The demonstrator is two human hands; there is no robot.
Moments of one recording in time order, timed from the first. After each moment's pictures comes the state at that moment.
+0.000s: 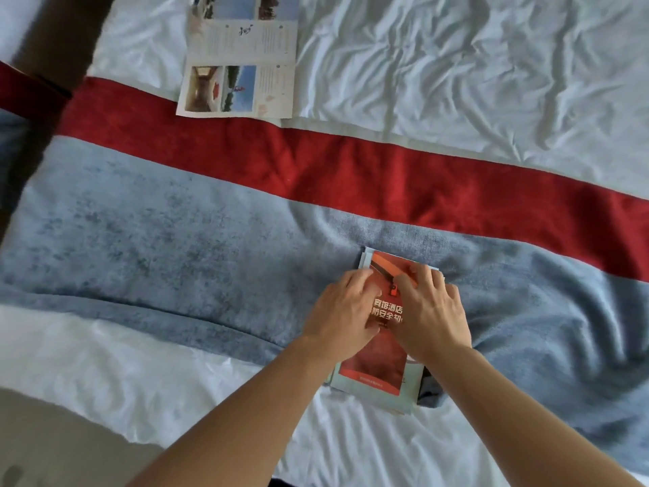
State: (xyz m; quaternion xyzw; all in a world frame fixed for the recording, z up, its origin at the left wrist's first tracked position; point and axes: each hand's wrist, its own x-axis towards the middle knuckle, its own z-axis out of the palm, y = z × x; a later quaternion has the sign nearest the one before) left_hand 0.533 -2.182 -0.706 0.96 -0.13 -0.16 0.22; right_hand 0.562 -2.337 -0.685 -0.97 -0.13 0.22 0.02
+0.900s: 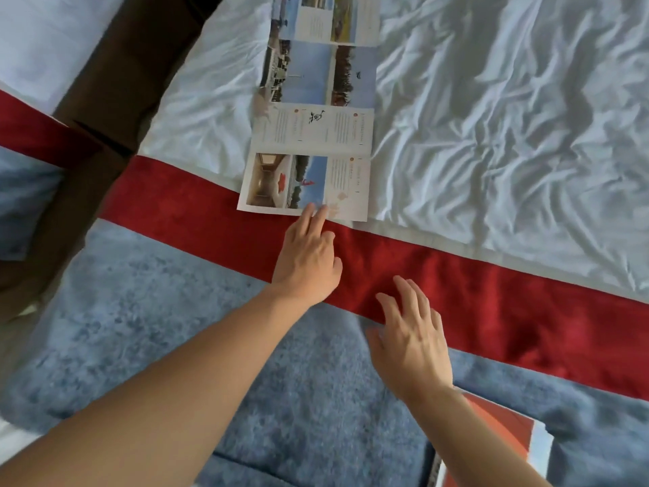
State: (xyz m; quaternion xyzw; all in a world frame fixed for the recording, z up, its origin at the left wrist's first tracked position) left_hand 0.756 -1.962 -0.729 0.99 0.01 -0.10 0.11; right_hand 0.690 -2.158 -0.712 -0.97 -0.14 0.15 0.14
